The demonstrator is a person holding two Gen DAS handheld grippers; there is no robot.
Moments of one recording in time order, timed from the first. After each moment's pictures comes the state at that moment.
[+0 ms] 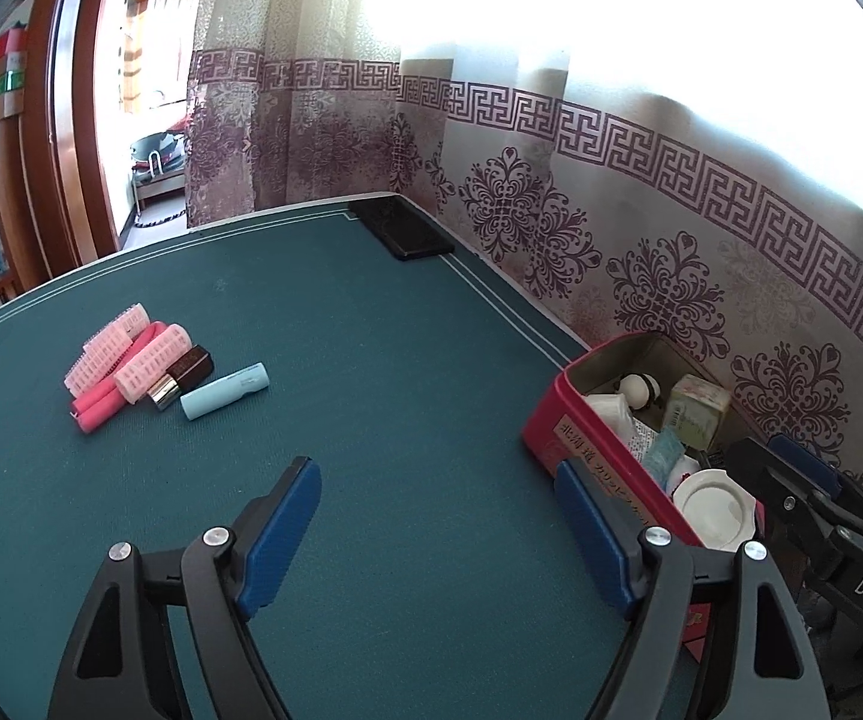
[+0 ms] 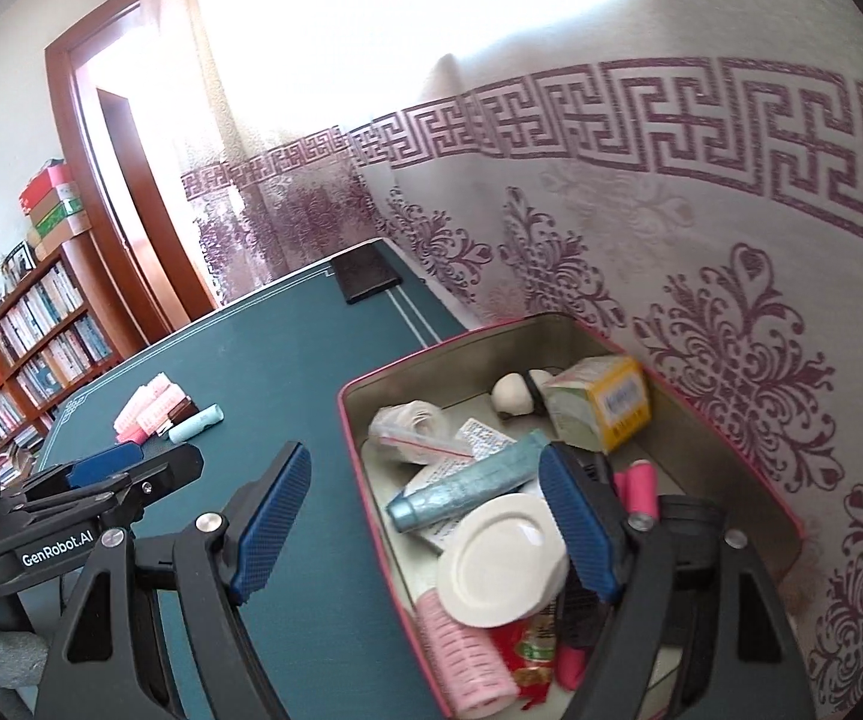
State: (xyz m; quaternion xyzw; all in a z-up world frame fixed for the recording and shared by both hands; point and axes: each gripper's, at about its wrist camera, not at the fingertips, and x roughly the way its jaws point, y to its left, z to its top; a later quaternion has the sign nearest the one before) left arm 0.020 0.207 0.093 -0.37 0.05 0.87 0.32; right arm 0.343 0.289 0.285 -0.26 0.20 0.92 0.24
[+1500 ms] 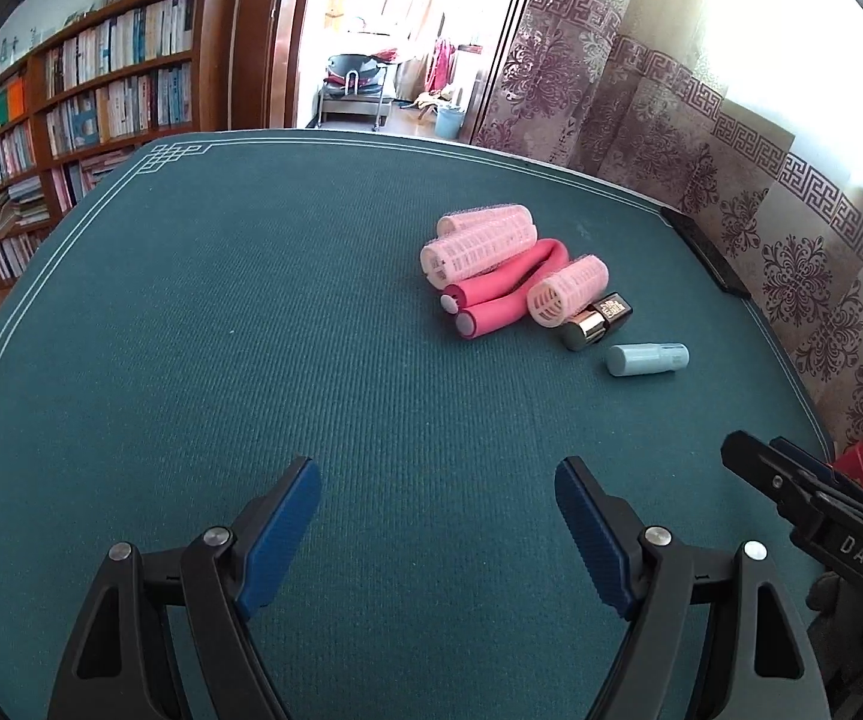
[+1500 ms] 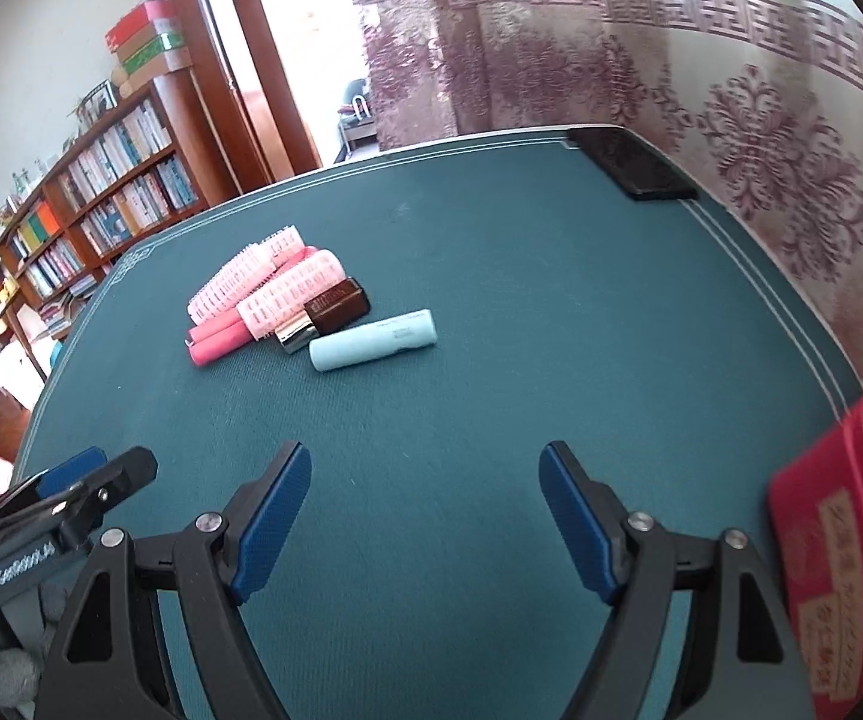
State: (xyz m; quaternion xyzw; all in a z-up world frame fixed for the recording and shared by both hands) left arm -0.073 0.012 0.021 -0.43 -0.06 0.89 0.12; right arm 0.127 0.178 0.224 -0.39 0.13 0.91 0.08
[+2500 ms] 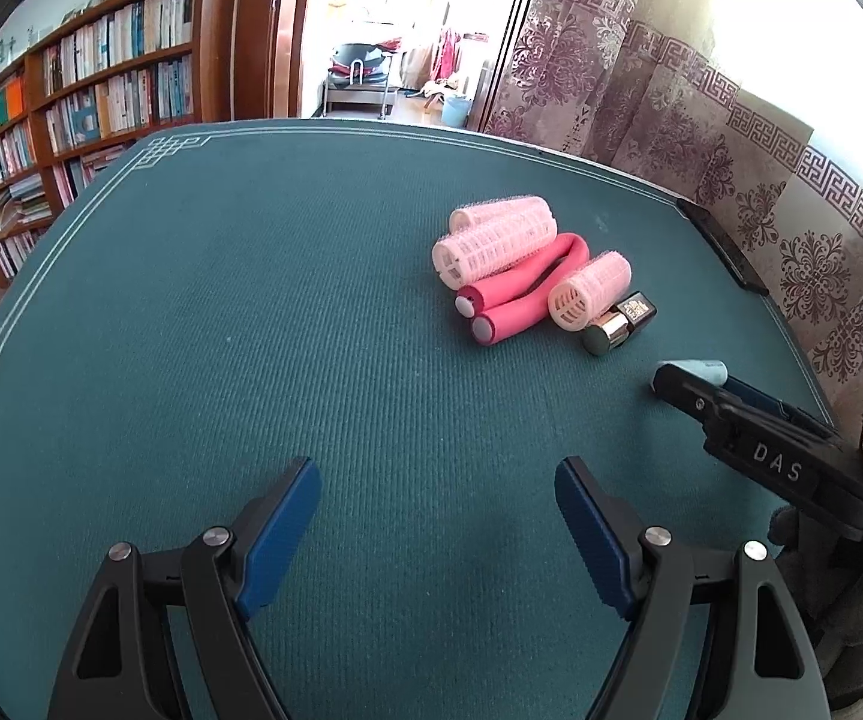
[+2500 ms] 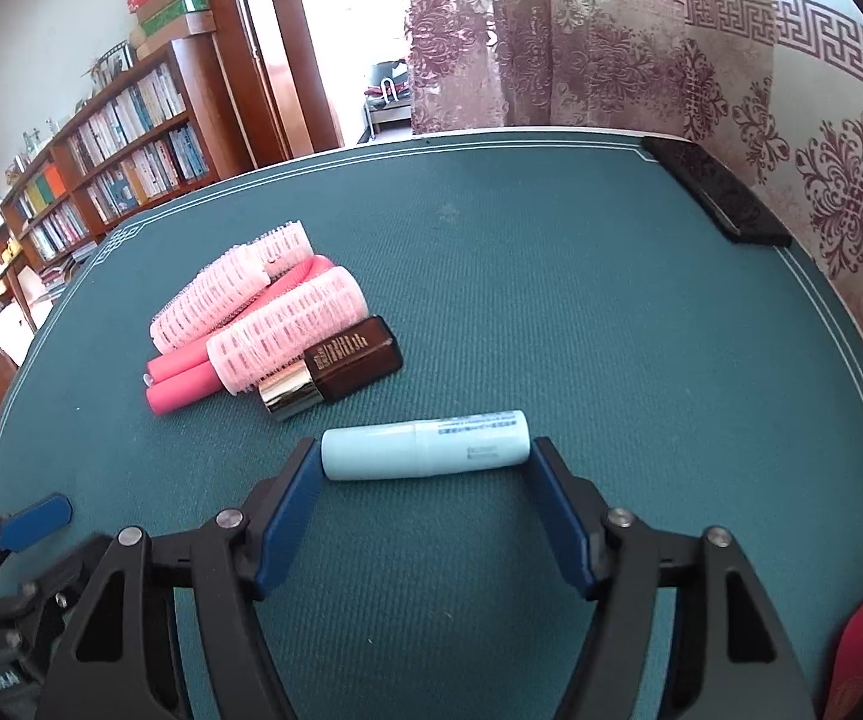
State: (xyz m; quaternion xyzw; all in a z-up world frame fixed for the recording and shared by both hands) left arm -0.093 0.017 0.018 -0.44 -0.05 0.89 0.11; right arm 0.057 0.176 0.201 -0.40 0.10 0.91 0.06
